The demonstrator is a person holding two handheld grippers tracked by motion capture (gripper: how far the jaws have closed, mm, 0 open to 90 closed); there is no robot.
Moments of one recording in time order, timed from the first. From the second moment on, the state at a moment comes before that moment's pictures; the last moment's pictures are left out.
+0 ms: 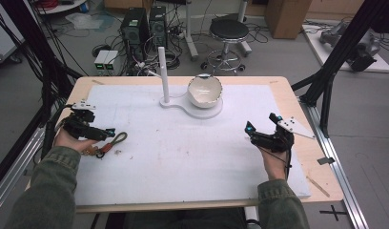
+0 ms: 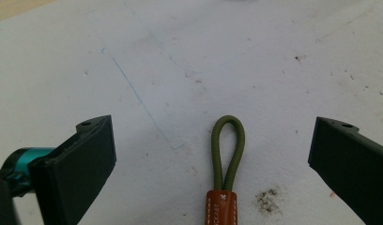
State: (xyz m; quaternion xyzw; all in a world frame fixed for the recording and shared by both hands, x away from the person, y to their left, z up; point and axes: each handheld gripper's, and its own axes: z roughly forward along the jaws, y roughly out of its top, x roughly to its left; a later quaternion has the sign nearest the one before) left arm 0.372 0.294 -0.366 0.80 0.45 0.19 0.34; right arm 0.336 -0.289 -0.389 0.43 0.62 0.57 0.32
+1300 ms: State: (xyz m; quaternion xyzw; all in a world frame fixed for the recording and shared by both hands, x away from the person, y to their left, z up) left arm 0.382 0.290 -0.396 0.85 0.46 0.12 0.23; right arm 0.335 -0.291 -0.390 0.43 0.62 0.57 0.32
